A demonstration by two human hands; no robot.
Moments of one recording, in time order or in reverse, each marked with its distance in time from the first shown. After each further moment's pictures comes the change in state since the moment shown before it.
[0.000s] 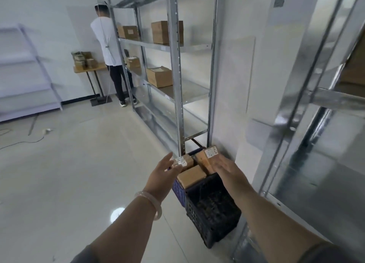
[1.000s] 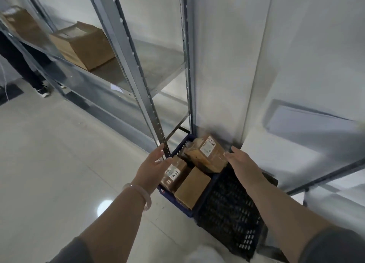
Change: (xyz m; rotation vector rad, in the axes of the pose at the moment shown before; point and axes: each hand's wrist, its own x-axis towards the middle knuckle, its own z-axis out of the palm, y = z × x) left_hand 0.538 -0.050 0.000 0.249 -0.418 -0.170; right_hand 0.442 0.051 0.068 0.066 0.274 0.462
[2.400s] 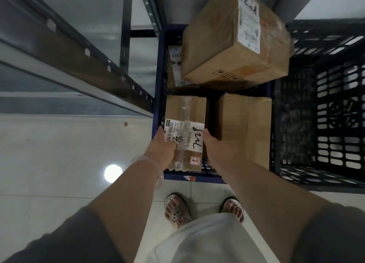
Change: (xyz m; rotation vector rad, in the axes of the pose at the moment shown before) left_hand 0.465 -0.384 0.088 0.531 -0.544 -0.312; right_hand 0.327 0.245 0.382 0.474 0.076 0.796
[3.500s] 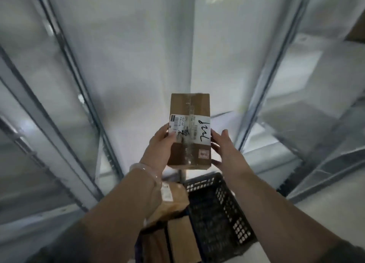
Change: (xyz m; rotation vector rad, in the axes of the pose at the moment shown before) left_hand -0.564 0.312 -0.151 -0.394 -0.244 0.921; right_hand -0.590 -0.145 -0.174 0.591 0.420 -0.928
